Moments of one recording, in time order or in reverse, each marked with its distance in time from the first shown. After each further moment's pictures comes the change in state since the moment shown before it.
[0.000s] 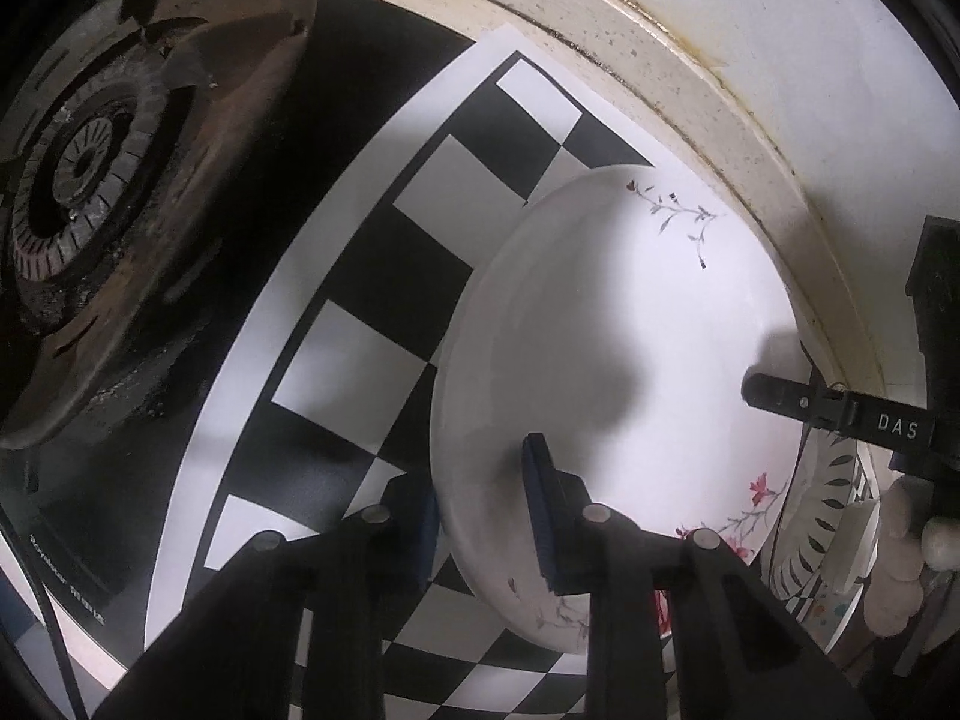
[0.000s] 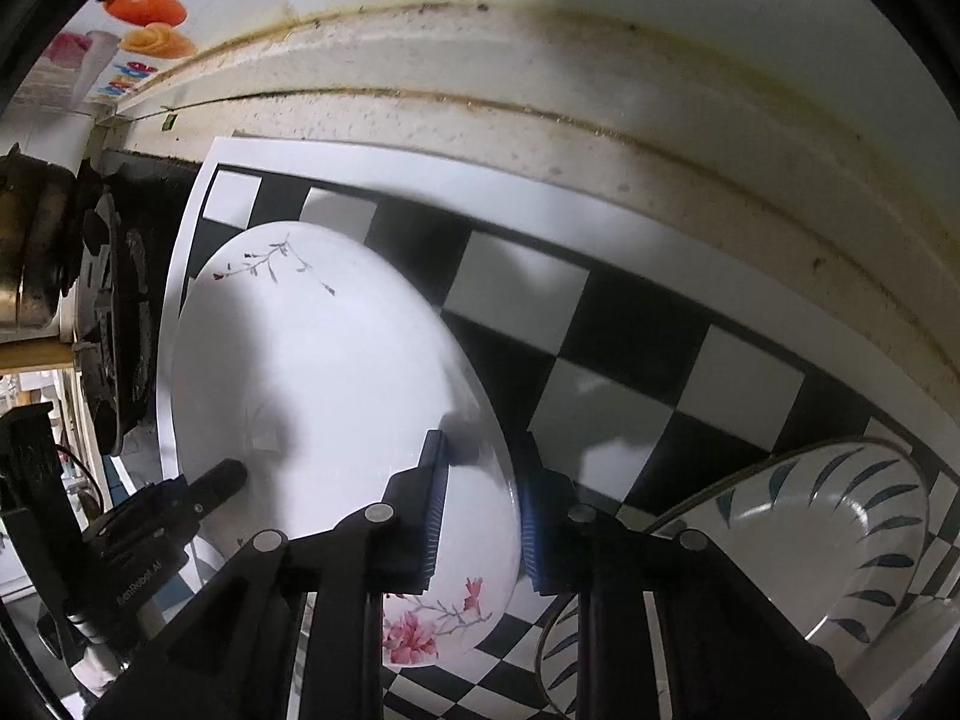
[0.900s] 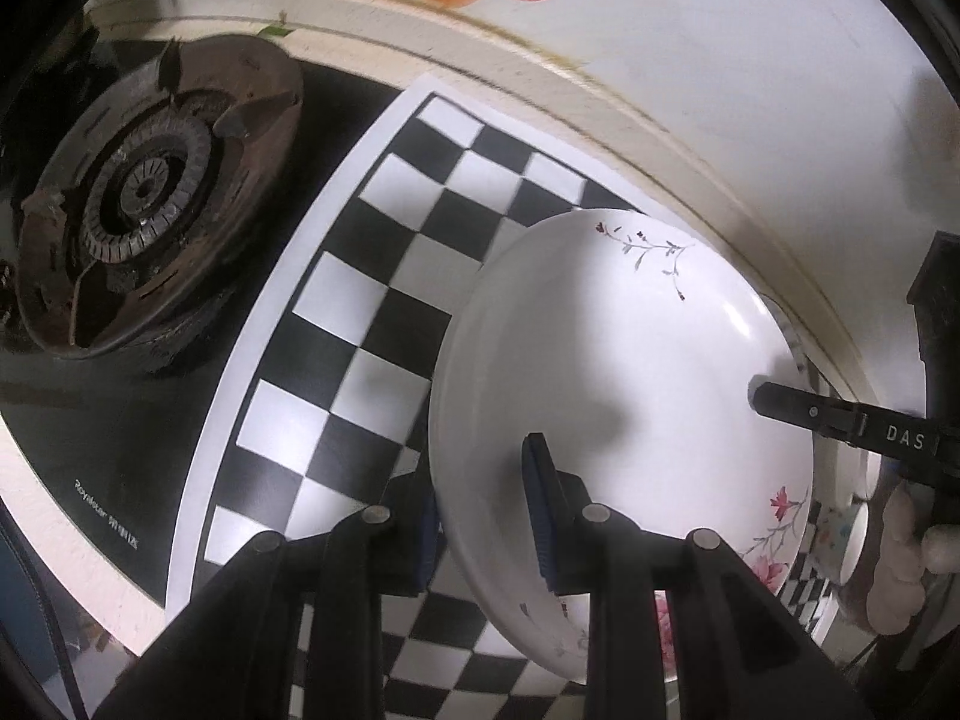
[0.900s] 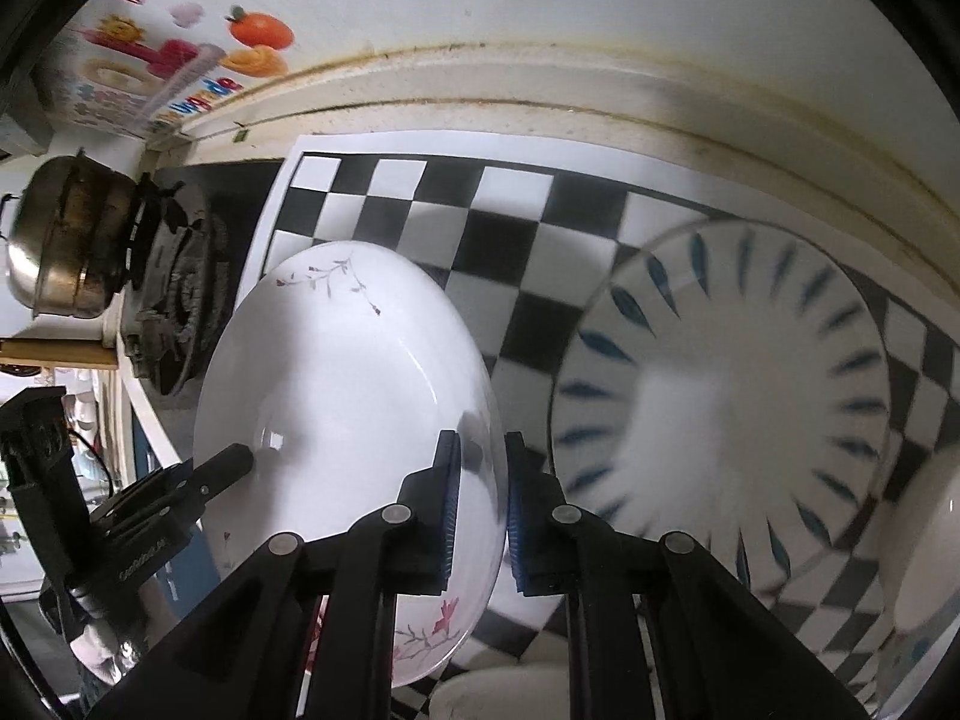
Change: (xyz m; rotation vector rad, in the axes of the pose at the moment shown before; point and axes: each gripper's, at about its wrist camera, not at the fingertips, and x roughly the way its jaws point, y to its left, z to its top) left arm -0.073 -0.036 -0.055 0.141 -0.079 -0.008; right arm -0.075 -0.005 -0.104 0.043 -0.145 0.083
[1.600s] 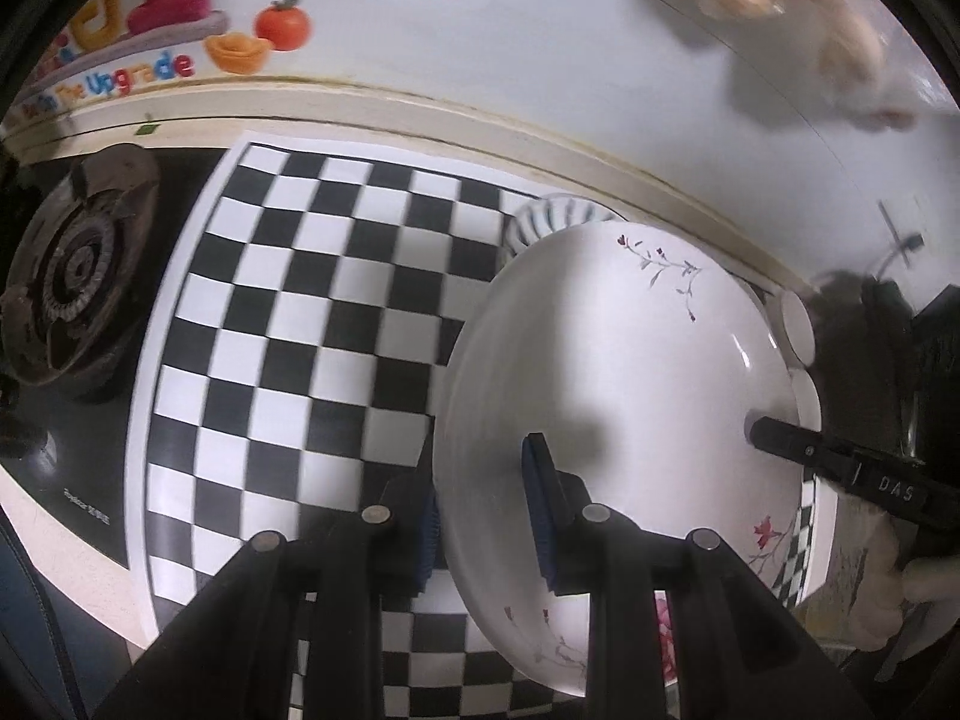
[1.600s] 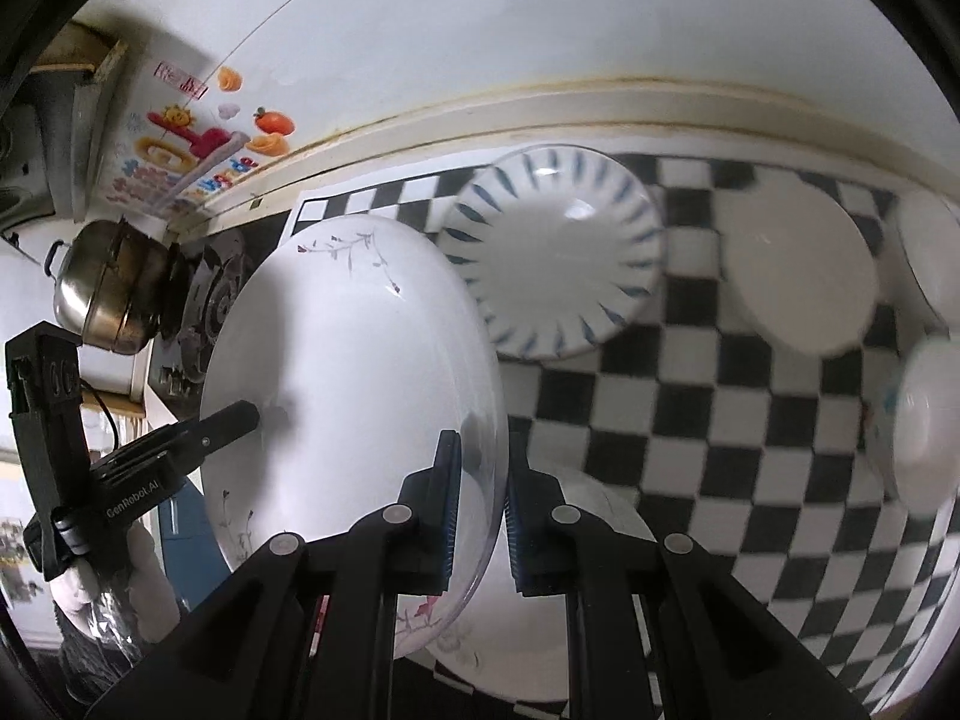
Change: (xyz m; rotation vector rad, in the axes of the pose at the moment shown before) left arm -0.044 -0.105 -0.070 0.279 -0.016 -0.081; right arm -0.118 -0.067 -0.177 0.154 -0.230 0.021
